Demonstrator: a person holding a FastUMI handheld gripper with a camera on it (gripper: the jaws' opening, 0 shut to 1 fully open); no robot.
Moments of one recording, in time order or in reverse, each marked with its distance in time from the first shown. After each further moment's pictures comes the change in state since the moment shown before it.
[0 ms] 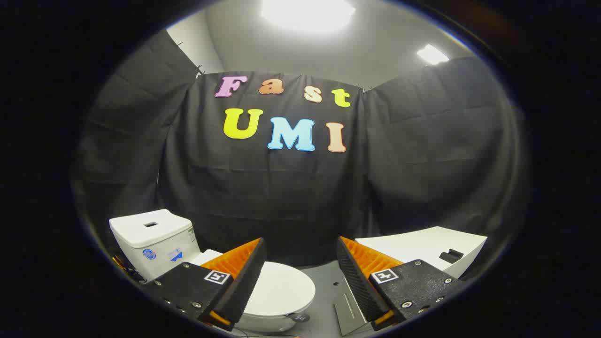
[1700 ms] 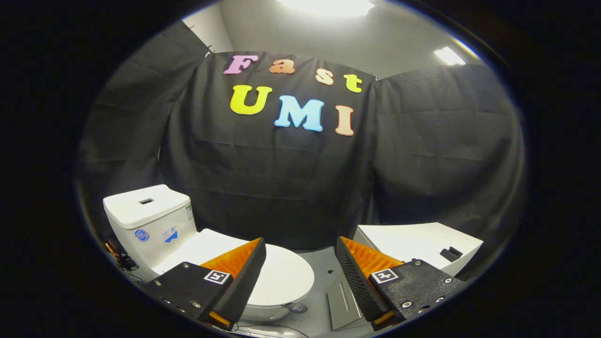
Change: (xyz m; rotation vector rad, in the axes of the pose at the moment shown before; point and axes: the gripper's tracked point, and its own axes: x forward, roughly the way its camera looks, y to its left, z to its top) arm 0.016 0.018 -0.040 -0.069 0.138 0.008
